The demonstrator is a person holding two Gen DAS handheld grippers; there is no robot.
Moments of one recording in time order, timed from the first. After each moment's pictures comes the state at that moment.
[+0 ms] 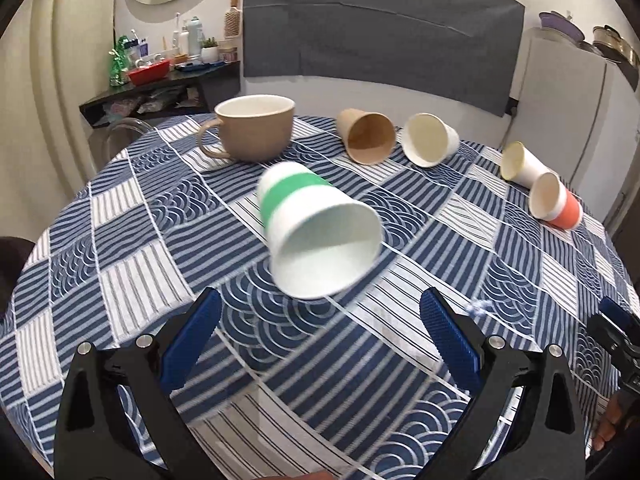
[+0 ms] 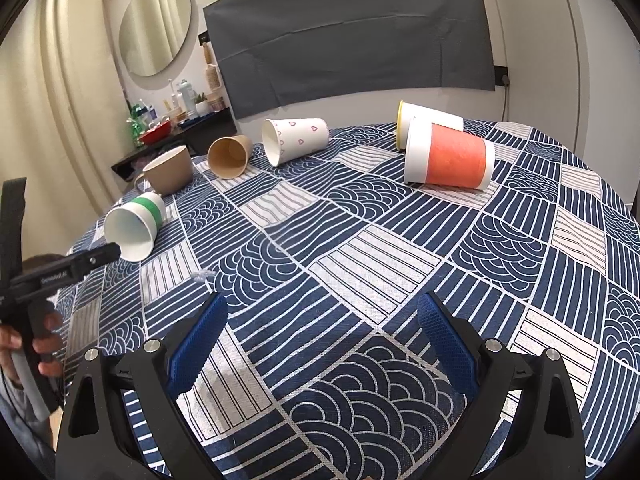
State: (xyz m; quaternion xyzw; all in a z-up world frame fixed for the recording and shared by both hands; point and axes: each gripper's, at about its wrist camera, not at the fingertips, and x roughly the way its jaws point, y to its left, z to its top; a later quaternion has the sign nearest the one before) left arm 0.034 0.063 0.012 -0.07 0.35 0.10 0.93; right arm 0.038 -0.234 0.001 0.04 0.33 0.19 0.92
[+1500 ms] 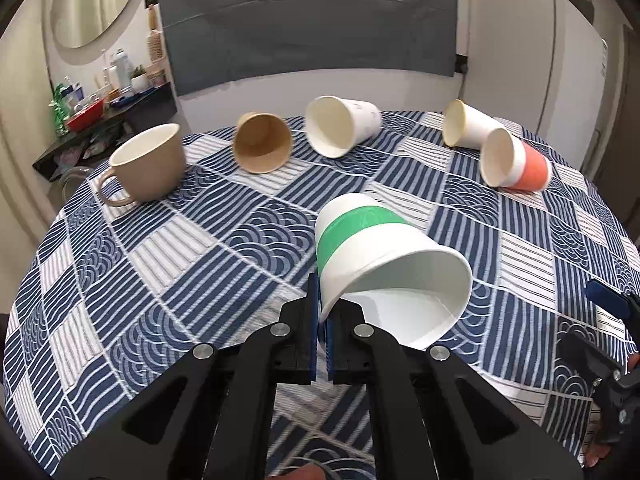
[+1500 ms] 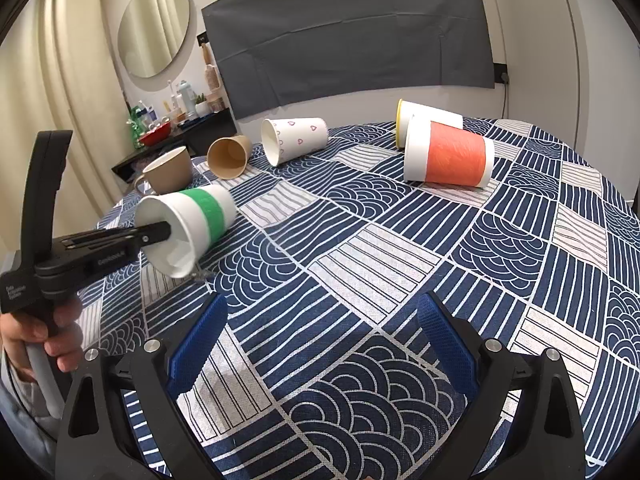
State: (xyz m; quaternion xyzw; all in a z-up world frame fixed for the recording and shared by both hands) left arm 0.086 -0.029 0.012 0.01 0.37 0.02 0.93; right arm 0.040 -0.235 0.000 0.05 0.33 0.19 0.92
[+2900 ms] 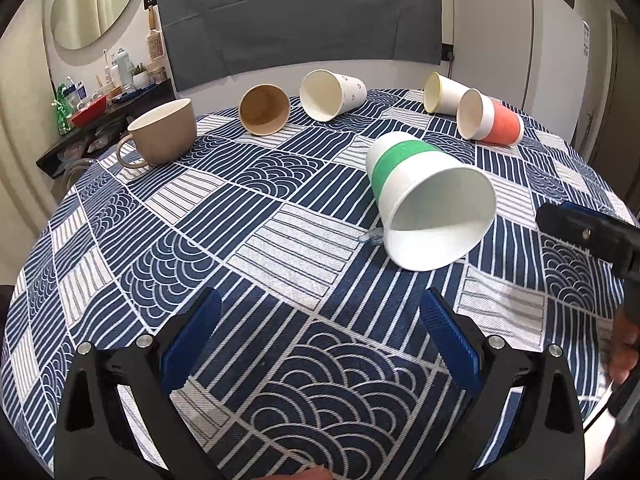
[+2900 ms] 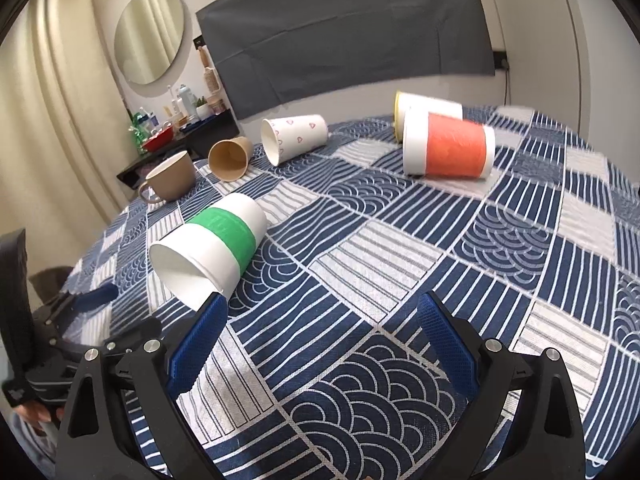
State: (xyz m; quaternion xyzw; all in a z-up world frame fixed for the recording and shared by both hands) left arm 0.016 -0.023 -0.008 0.03 0.37 0.02 0.93; right arm 0.056 -0.250 -0.005 0.10 0.38 0.21 0.90
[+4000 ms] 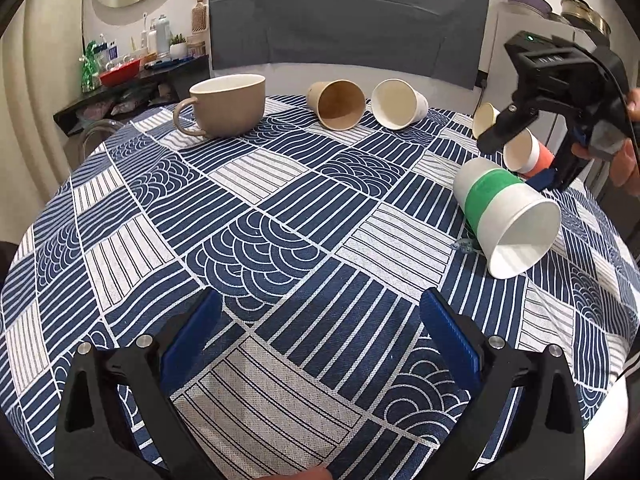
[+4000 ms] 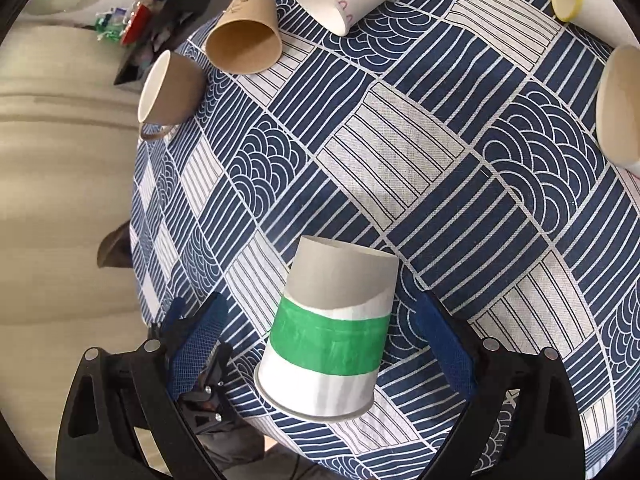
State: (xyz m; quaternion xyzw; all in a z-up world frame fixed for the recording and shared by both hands) left arm 0.008 0.052 -0.009 -0.04 0.36 0.04 0.93; right arm 0.209 -0.120 0.005 0.09 0.72 0.28 0.63
